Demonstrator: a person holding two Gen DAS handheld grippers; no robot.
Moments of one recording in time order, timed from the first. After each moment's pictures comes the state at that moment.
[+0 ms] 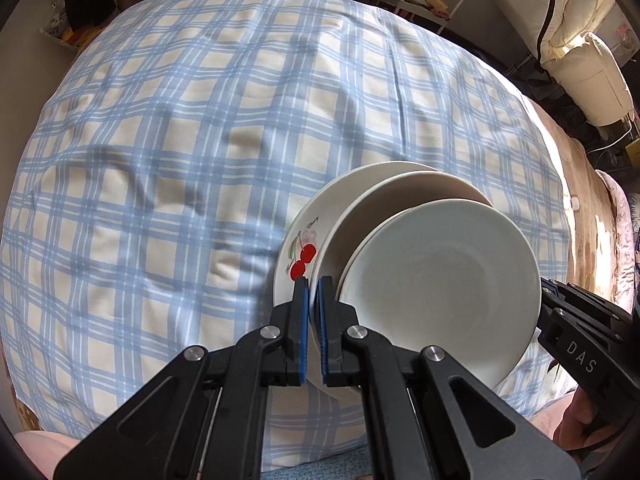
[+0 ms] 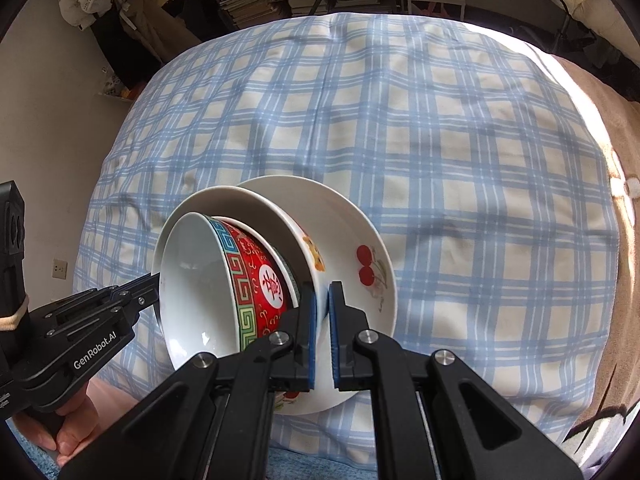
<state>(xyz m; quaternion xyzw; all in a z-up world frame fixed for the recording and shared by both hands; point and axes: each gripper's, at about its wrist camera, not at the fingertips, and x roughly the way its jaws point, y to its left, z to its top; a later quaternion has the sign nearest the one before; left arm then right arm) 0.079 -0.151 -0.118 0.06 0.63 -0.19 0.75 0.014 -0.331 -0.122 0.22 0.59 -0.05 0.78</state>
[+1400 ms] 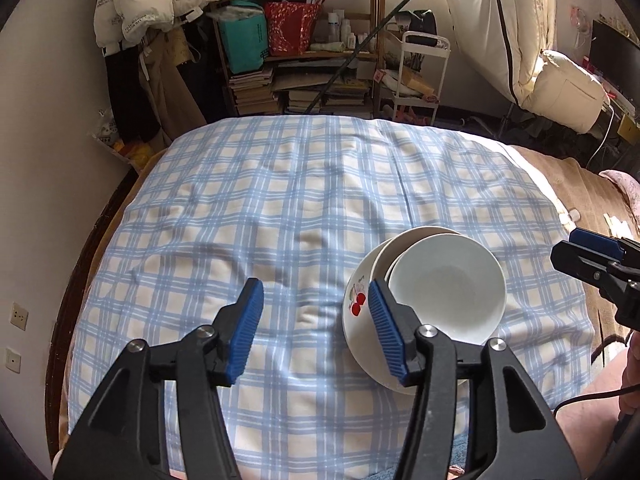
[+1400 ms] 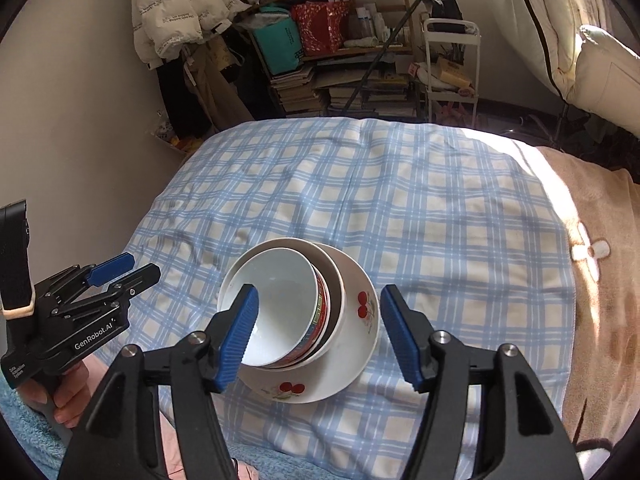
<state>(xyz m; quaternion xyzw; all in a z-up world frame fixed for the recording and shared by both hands) 0.017 -0.105 -0.023 0.12 0.42 -0.18 0.88 -0.054 -0.326 -0.027 0.16 0.43 -0.02 0.89</state>
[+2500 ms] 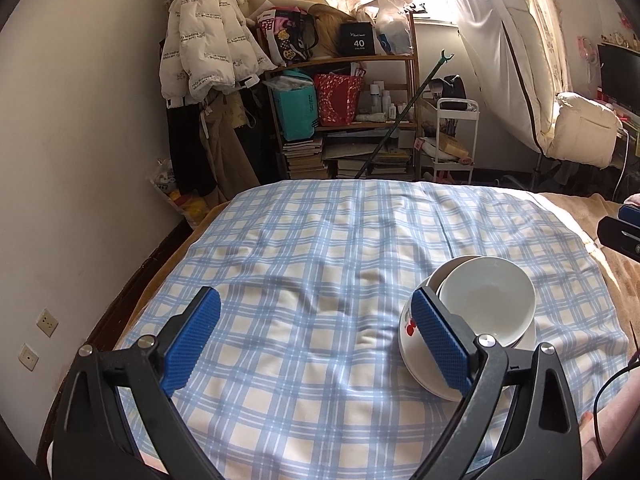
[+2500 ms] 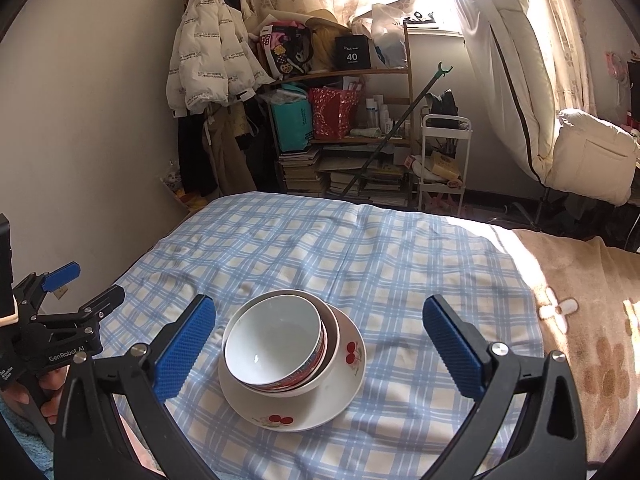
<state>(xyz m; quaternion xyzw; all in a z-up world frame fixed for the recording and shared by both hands) -0.038 -0.051 -0.012 0.12 0.29 -0.12 0.94 -0.104 -0.299 0.002 0.09 0.30 -0.05 0.95</state>
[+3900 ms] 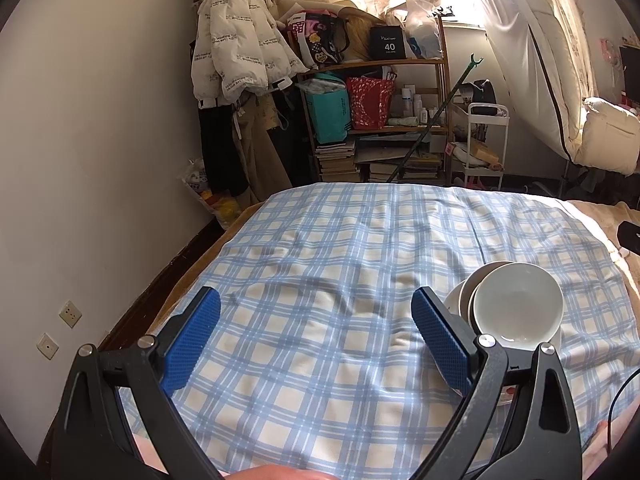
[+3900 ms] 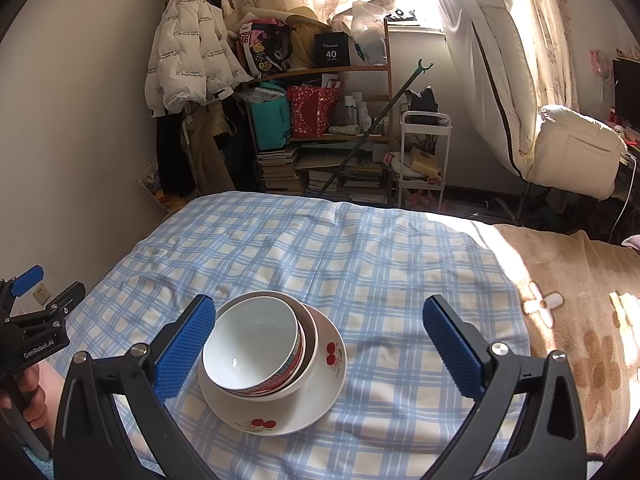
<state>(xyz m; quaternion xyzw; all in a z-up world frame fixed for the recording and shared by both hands) -0.039 -0.038 -0.007 0.12 0.28 -0.06 0.95 -0.101 -0.309 -0.002 0.08 0.30 -0.09 0.95</state>
